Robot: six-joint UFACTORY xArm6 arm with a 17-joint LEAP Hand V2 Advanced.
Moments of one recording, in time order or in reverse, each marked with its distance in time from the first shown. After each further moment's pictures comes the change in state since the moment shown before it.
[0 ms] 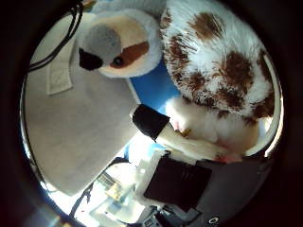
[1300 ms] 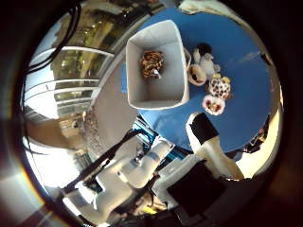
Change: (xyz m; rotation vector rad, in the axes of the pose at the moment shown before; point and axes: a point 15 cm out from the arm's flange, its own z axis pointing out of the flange) arm 0.001 0.102 -0.179 0.220 -0.037 -0.240
